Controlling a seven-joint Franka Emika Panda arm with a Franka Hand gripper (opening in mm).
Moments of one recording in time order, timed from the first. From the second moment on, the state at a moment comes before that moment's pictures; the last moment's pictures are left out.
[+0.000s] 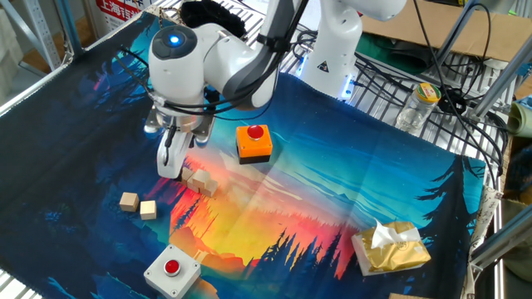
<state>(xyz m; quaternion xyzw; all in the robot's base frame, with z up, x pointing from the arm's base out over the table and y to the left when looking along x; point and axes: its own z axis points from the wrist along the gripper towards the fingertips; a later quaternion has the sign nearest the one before) 0.510 -0.134 0.115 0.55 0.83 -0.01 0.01</state>
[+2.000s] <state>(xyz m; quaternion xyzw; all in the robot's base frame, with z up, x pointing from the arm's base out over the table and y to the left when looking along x) 0.595 -0.151 0.099 0.50 0.87 0.00 0.02</state>
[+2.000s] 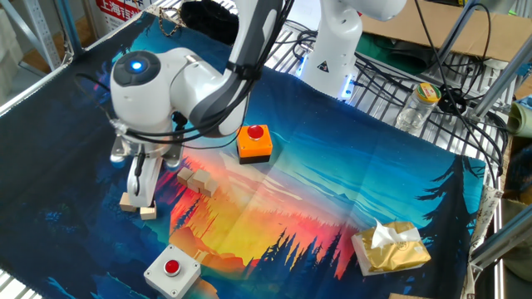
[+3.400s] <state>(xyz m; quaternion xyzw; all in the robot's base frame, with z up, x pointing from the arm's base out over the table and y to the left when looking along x) 0.616 -0.138 0.081 0.47 0.88 0.00 0.01</state>
